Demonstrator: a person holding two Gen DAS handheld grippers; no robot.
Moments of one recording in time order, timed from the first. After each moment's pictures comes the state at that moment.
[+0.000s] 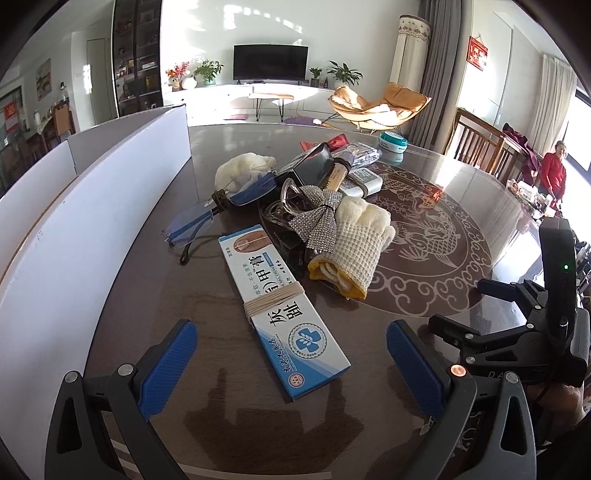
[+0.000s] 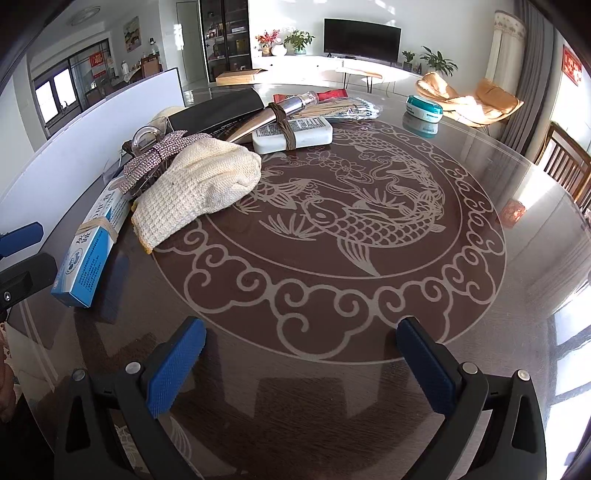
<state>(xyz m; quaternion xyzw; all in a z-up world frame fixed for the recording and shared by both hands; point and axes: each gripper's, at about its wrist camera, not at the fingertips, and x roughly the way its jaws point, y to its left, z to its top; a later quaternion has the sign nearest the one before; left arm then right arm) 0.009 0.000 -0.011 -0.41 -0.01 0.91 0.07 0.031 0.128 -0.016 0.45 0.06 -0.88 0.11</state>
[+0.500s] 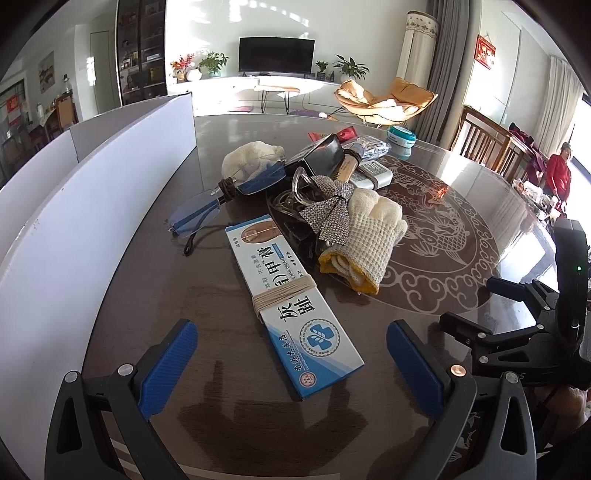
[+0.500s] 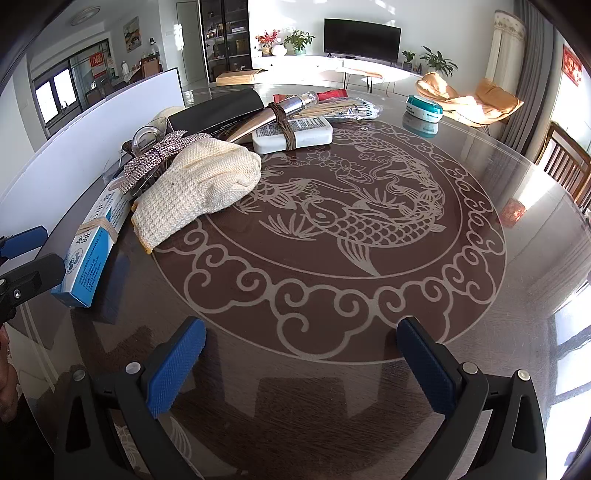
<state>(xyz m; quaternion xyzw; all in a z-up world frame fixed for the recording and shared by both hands) 0.003 -0.004 -0.019 -0.43 -0.02 0.90 0.06 0.031 0.129 -0.016 0.45 0.06 -0.88 0.11</state>
